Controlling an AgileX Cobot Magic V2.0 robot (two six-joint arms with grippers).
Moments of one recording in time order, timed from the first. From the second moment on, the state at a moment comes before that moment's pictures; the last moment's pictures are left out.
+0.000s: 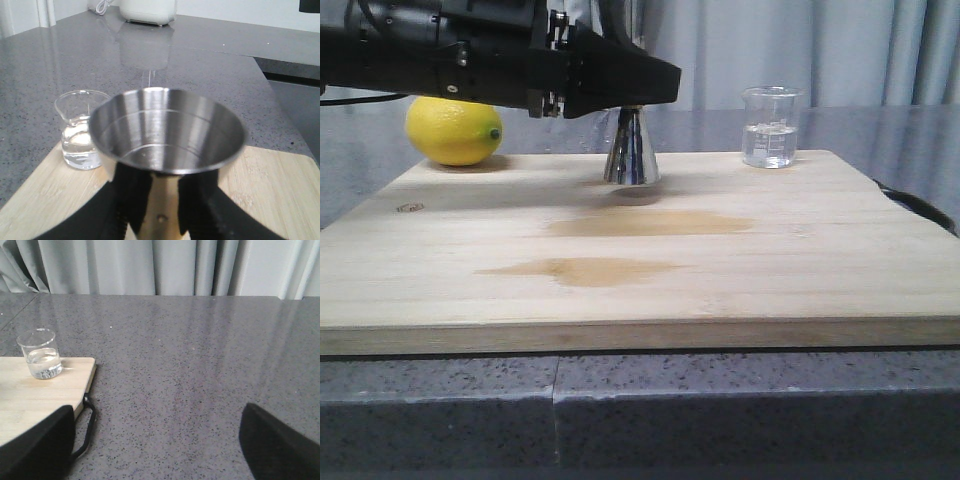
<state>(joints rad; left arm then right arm) -0.36 1.89 -1.16 -1.77 1.16 2.17 0.00 0.33 -0.43 -0.15 0.39 0.05</state>
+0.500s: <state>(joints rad) -0.36 1.81 -1.19 -1.76 1.16 2.11 0.02 0.41 -0.46 -0.10 0.40 0.05</state>
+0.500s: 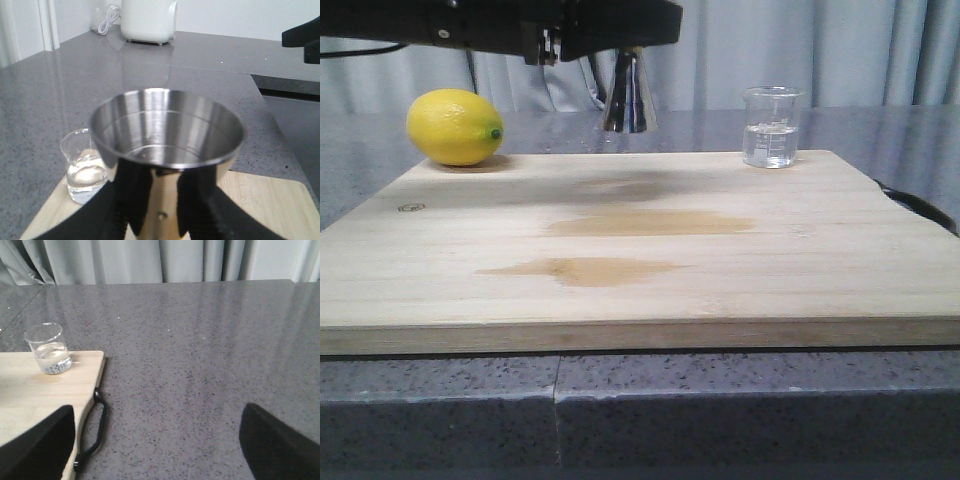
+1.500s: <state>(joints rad) -0.36 1.73 -1.08 -1.75 1.16 2.10 0.32 1.19 -0.50 -0.09 -0.49 0.05</state>
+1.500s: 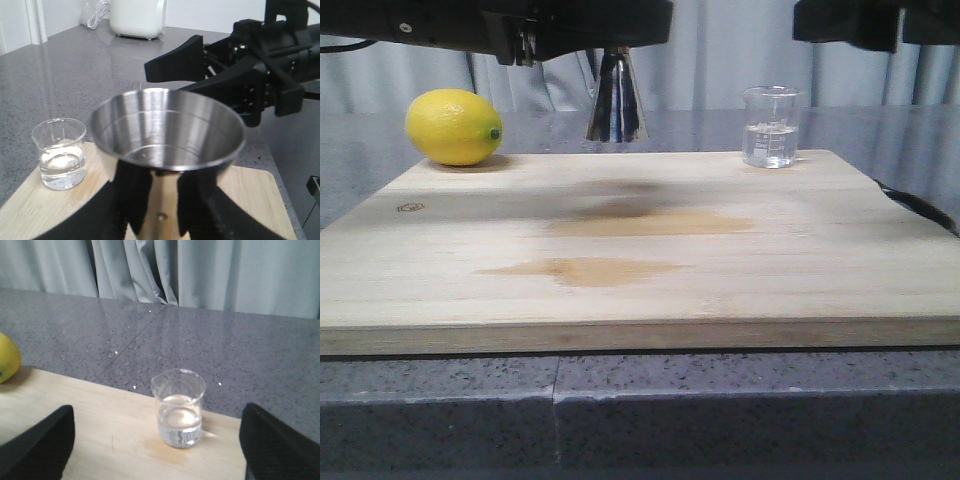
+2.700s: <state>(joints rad) -0.36 1.73 -1.08 -1.75 1.16 2.10 0.28 1.73 -0.67 -0.14 -0.81 0.05</state>
